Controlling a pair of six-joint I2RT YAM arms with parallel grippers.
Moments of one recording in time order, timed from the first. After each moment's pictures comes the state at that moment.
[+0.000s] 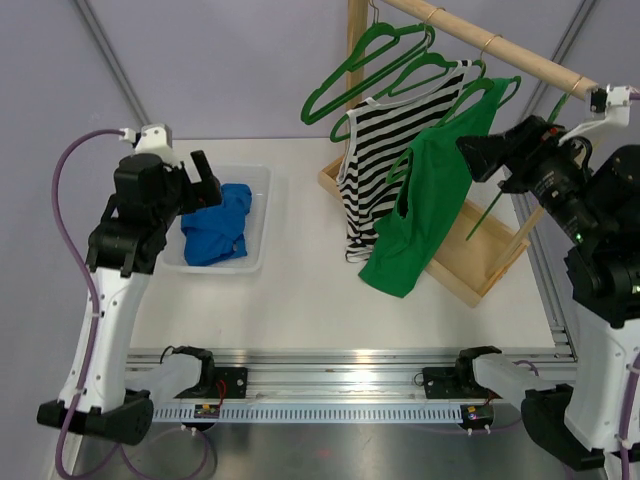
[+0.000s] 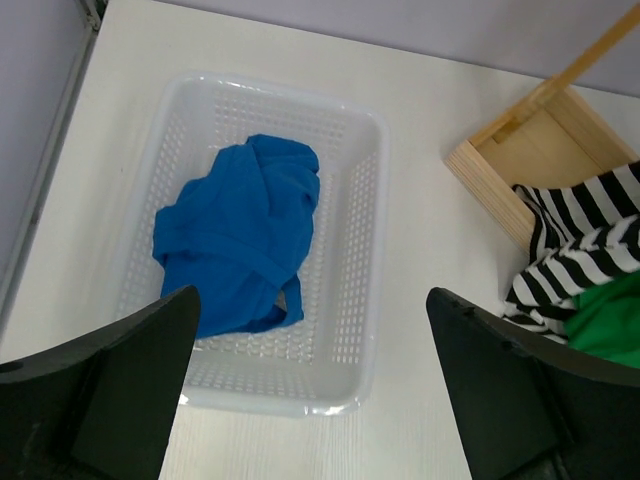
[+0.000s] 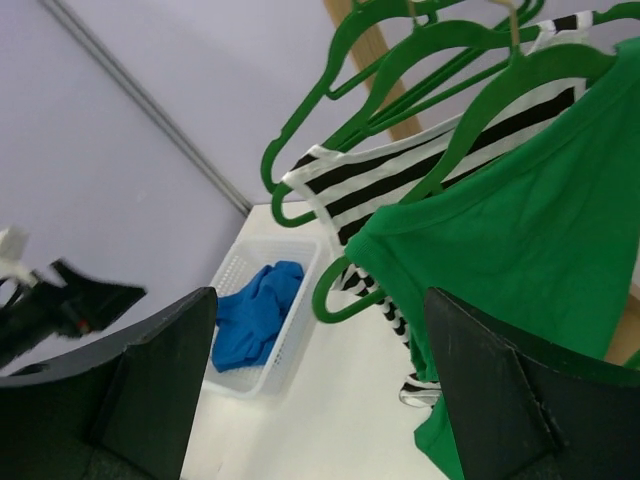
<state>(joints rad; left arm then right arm) -0.17 1.07 1.46 -0.80 -0.15 -0.27 0.15 1.04 1.90 -0.84 -0.24 0.47</state>
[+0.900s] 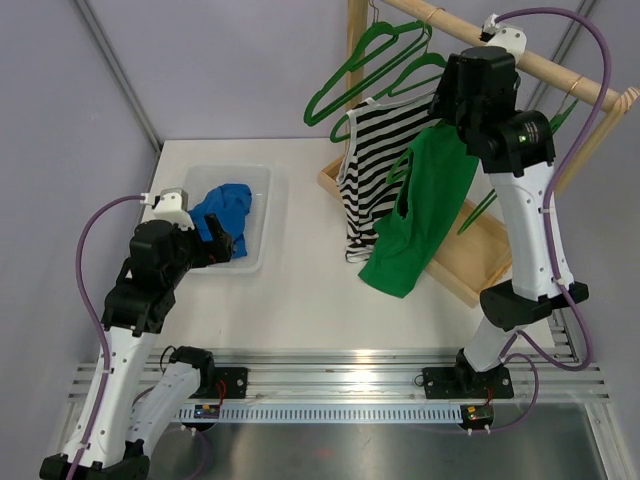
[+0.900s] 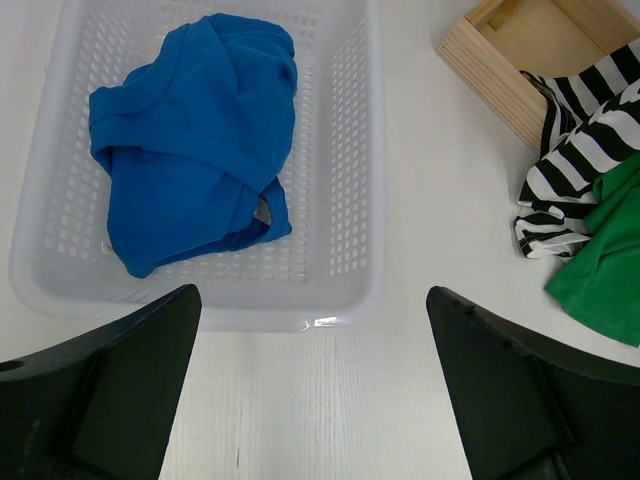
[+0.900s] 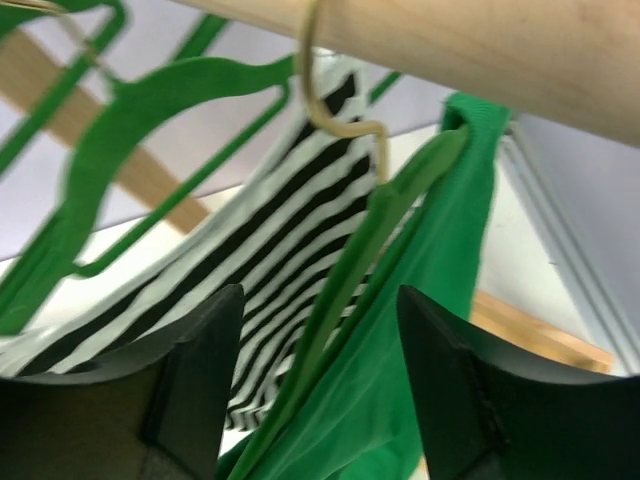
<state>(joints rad) -0.19 0.69 0.94 -0.70 -0.04 -0.27 0.39 1.71 2.46 -1.07 0.52 0.36</state>
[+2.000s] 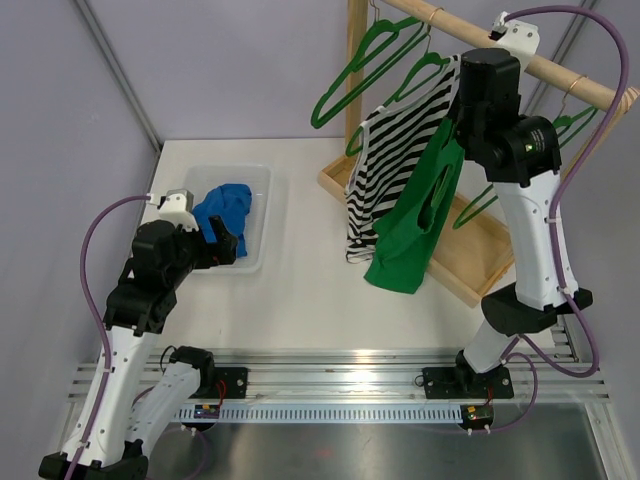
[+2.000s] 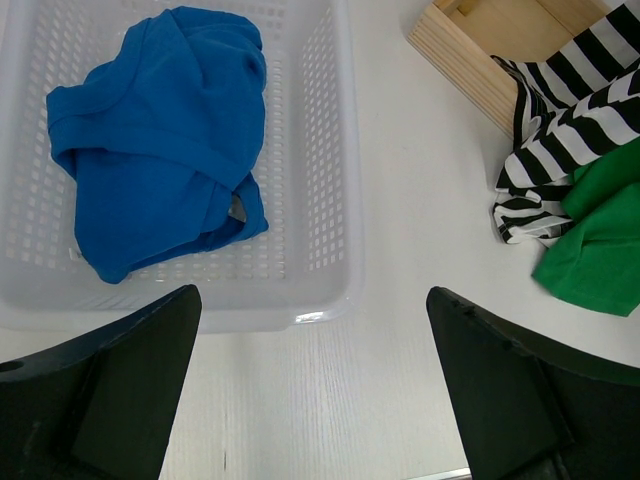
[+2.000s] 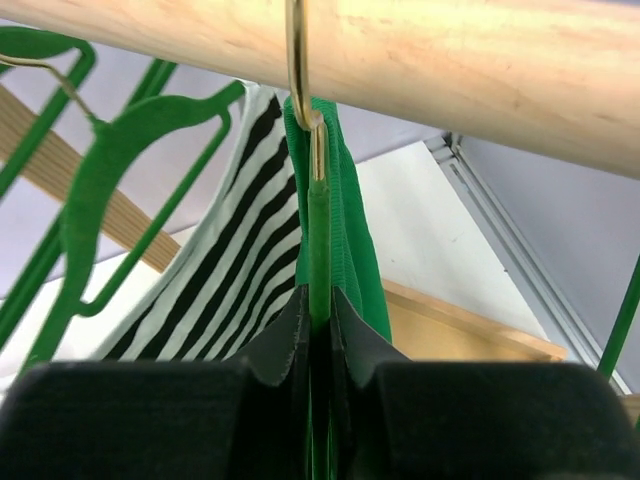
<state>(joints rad) -0.20 0.68 0.92 -0.69 0.01 -0.27 0.43 1.70 2.47 -1.08 0.74 0.34</state>
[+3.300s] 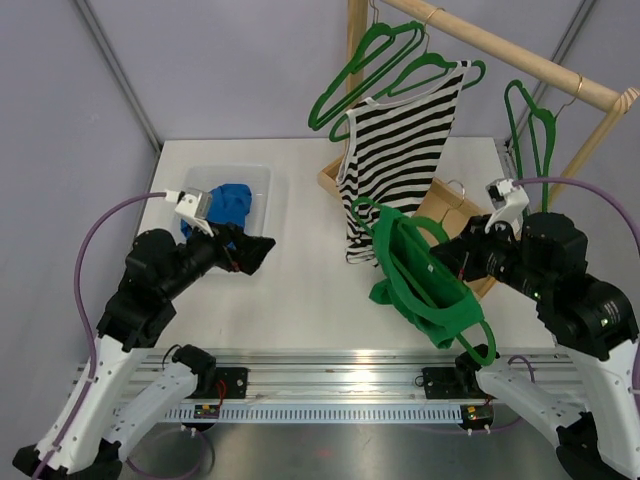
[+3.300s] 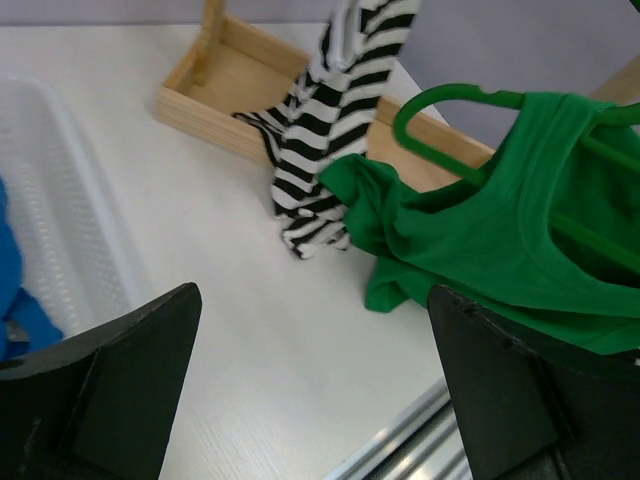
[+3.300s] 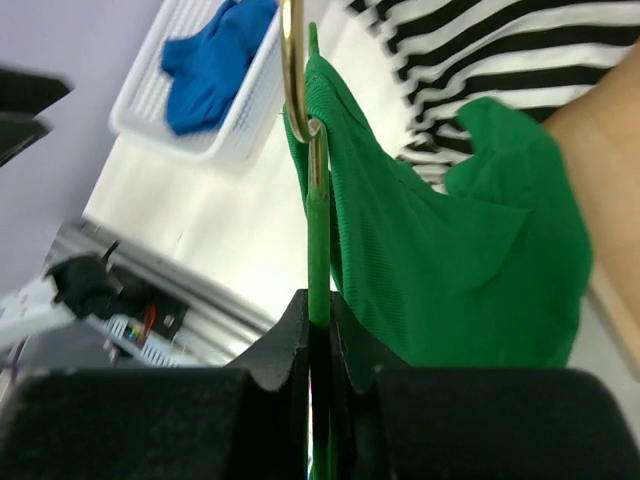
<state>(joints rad) -0.41 0.62 0.94 -0.47 0.25 -0.36 0.48 0.80 1.44 -1.04 -0.12 0.40</state>
